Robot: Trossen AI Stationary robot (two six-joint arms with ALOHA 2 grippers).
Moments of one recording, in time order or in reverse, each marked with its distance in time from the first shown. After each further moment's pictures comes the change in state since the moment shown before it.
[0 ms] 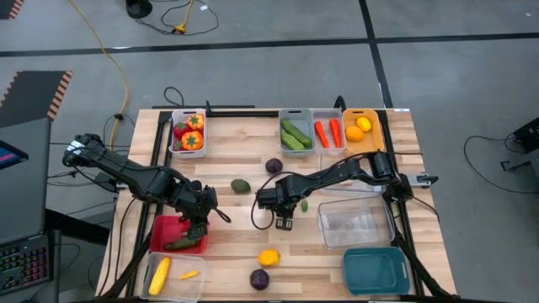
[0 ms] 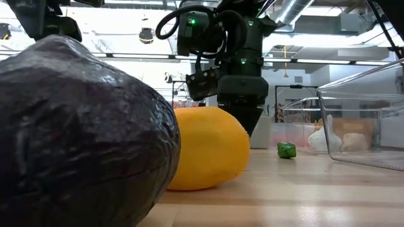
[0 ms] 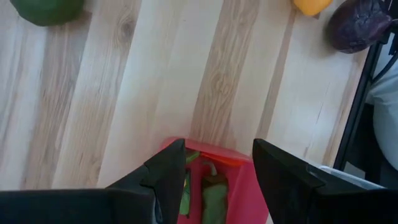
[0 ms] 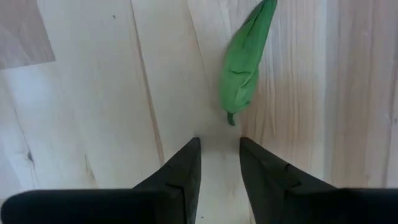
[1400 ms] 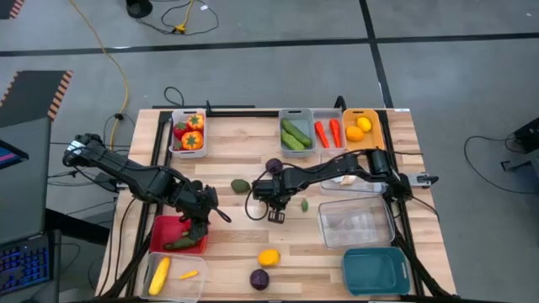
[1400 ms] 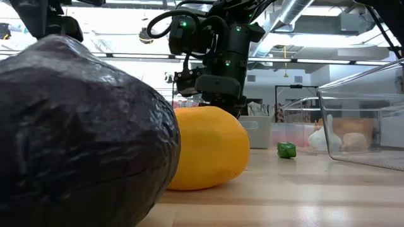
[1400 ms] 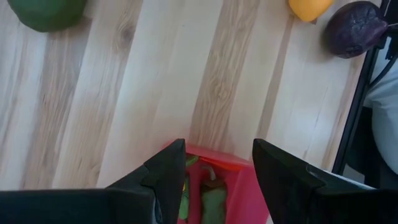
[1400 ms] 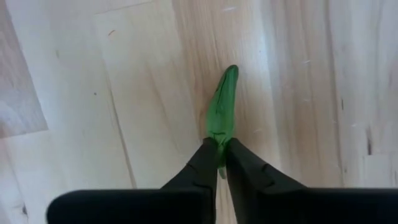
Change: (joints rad) left arm 0.000 0.000 0.000 0.014 -0.008 0.000; right arm -0.052 0.003 0.041 0.082 -0.006 -0.002
